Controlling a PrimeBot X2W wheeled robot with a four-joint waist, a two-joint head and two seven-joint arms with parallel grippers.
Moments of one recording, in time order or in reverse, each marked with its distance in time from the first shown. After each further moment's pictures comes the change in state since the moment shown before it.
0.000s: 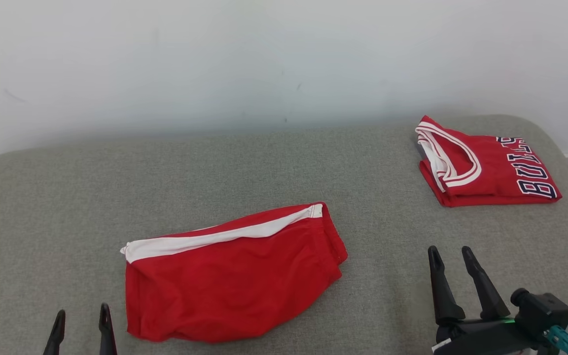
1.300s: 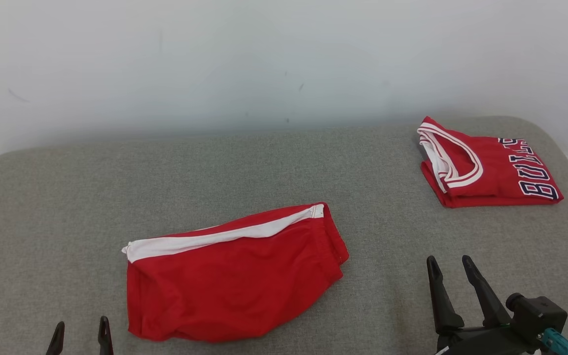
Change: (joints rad) left arm 0.051 0.005 0.014 -0.006 0.020 -0.018 0.000; right arm 0.047 0.027 -0.044 -0.049 -0.105 0.000 0.078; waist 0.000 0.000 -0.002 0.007
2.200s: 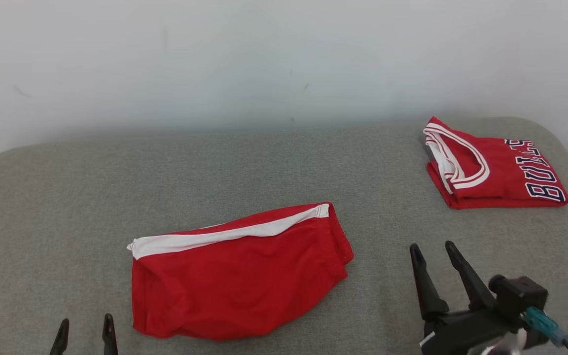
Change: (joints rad) left arm -0.009 0.005 -0.015 -0.003 -0.006 0.007 0.000; right arm -0.055 -0.015 0.045 0.020 -0.003 0.000 0.025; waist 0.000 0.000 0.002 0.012
